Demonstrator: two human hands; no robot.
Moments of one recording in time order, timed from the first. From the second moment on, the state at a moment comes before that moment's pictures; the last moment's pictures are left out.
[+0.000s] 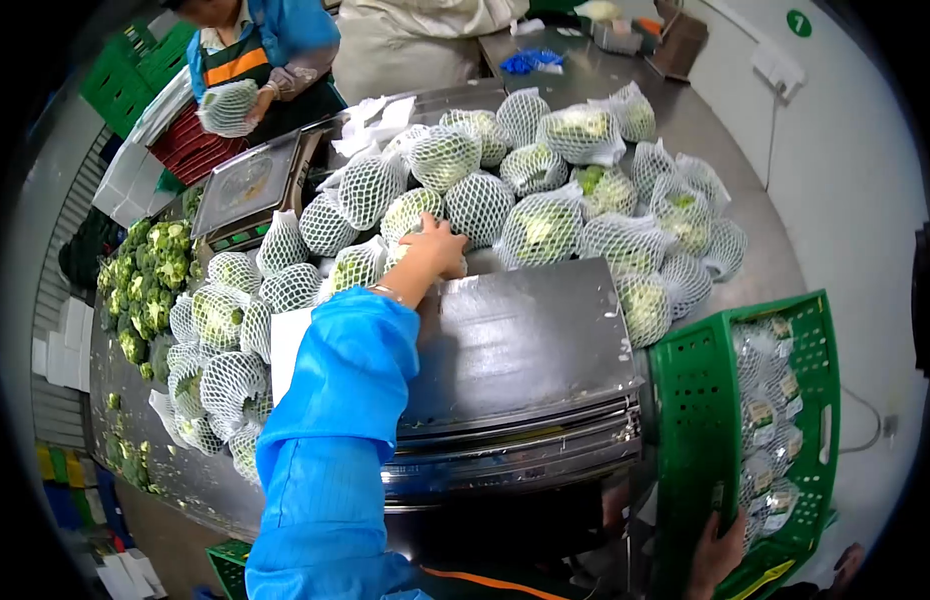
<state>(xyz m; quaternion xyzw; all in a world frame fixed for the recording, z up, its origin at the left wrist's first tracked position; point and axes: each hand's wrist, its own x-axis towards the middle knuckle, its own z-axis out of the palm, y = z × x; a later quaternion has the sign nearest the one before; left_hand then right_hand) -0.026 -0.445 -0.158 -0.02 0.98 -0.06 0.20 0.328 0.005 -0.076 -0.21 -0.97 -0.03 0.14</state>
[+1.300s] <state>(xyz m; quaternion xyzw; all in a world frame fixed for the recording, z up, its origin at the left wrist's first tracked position) 0.024 -0.535 -0.099 -0.15 0.90 0.34 -0.21 0.318 -0.044 -0.056 -0.06 -0.94 0.30 0.14</state>
